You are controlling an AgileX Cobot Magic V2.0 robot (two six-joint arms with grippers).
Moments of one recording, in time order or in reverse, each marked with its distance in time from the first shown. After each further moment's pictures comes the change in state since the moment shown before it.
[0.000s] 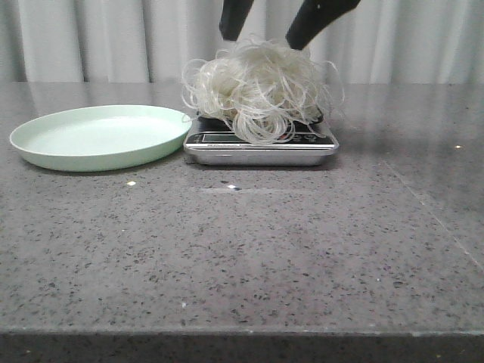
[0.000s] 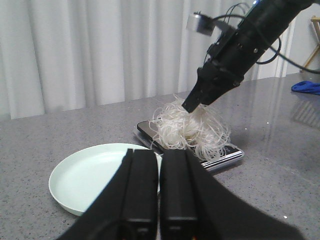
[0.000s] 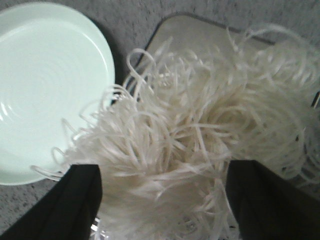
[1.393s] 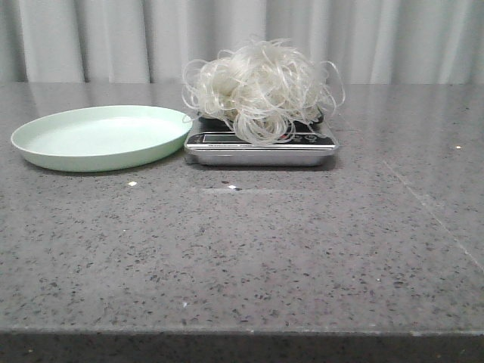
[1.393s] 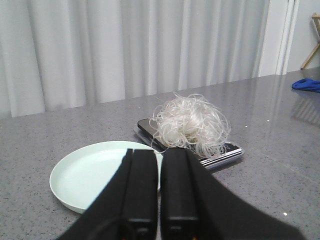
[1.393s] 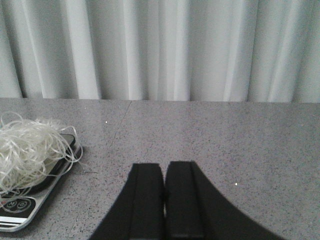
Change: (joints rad) left arm 0.000 0.000 0.000 0.000 0.008 0.000; right arm -0.460 -1.406 1.276 -0.138 -0.775 -0.033
